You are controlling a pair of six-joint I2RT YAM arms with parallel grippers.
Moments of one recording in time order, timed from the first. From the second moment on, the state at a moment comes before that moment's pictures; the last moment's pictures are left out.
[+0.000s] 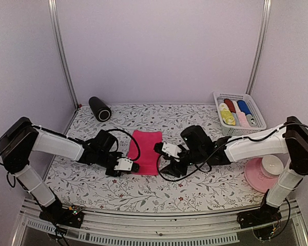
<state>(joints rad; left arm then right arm) -0.68 1.62 0.67 -0.01 0.30 1.12 0.93 1.68 0.96 -0.02 -0.25 -0.30</state>
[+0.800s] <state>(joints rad) -0.62 1.76 0.92 -0.39 0.48 1.11 1.17 1.95 1.00 0.25 0.19 -0.64</state>
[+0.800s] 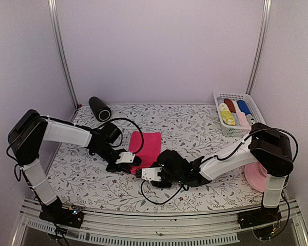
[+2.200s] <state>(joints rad) -0.55 1.27 0.49 -0.06 0.48 1.11 1.07 2.04 1.32 -0.22 -0.18 -0.41</state>
